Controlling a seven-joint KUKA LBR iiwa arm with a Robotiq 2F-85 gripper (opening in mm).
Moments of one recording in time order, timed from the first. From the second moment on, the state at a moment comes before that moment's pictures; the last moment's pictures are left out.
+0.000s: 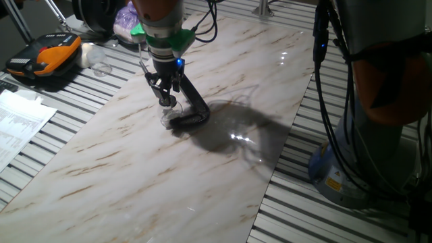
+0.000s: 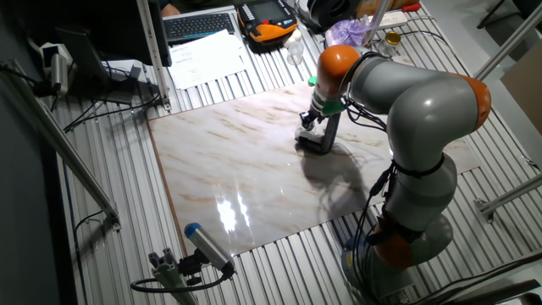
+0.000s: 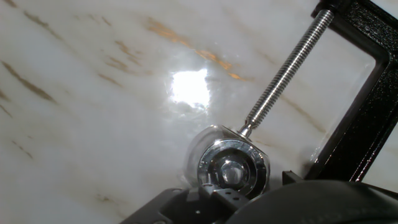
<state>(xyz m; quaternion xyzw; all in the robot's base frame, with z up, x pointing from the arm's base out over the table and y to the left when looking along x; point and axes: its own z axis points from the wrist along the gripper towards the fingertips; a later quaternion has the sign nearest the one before) 0.538 0.023 0.106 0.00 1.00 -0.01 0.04</state>
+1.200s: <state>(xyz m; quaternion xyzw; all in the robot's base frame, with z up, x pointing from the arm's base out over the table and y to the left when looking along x) 0.538 0.026 0.107 -0.01 1.00 0.01 0.03</state>
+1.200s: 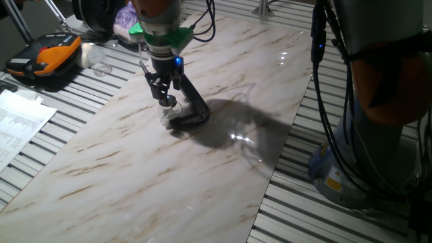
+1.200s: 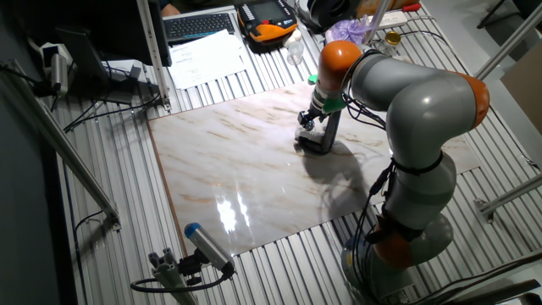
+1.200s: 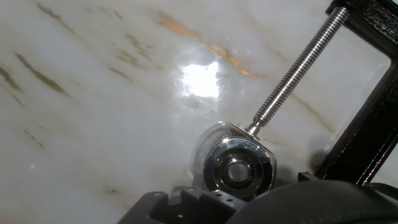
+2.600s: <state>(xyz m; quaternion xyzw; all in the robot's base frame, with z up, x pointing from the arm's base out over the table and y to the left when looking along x) 0.542 0.033 0.097 -0.02 1.00 0.00 0.03</state>
